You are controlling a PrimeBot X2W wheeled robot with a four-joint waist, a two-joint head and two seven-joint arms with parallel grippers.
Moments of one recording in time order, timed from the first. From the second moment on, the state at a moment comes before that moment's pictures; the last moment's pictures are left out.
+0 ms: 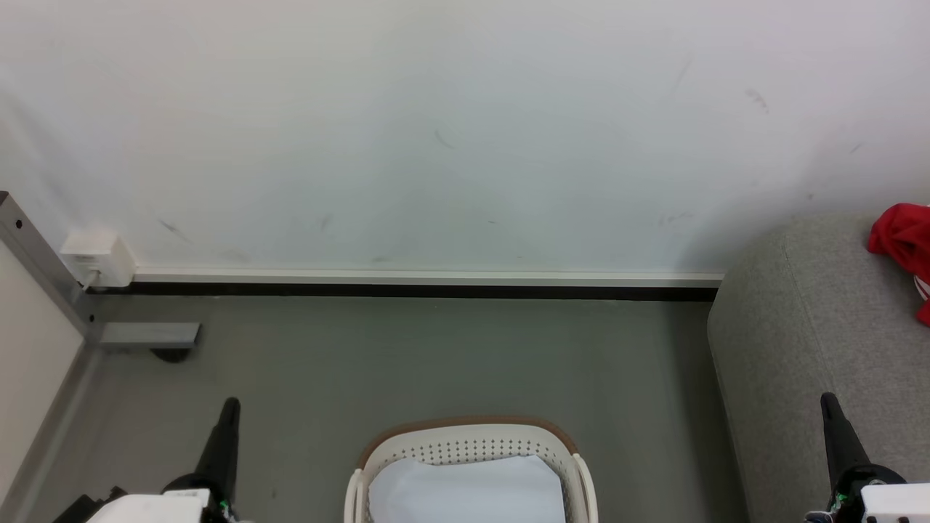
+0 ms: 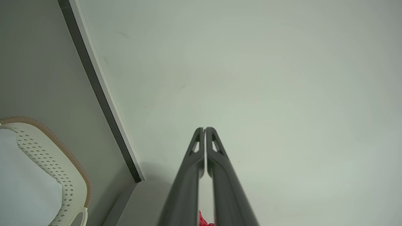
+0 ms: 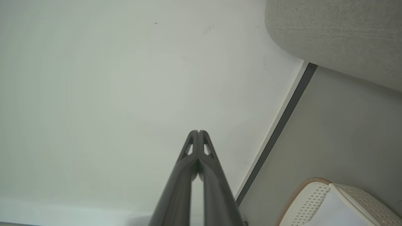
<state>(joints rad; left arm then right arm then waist) -0.09 0.05 0.10 0.25 -1.51 -0.12 0.09 -0.09 -0.04 -0.10 0.26 1.50 0.13 0.08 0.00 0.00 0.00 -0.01</state>
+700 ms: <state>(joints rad) -0.11 0.05 0.11 0.25 -1.61 -0.13 0.11 -0.10 -0.05 -0.11 0.25 1.61 0.13 0.11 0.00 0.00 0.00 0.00</state>
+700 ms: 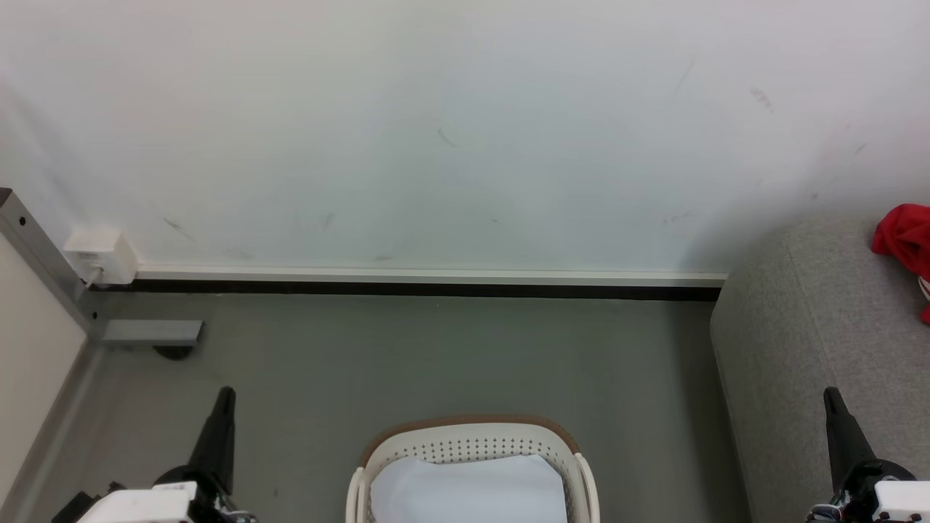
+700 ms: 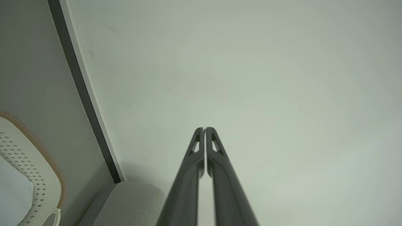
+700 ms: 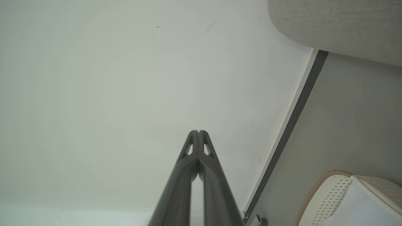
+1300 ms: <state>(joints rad) -0.11 0.05 0.11 0.25 -1.61 -0.13 0.11 -0.10 -0.05 -0.11 0.25 1.61 0.13 0.11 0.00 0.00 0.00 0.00</state>
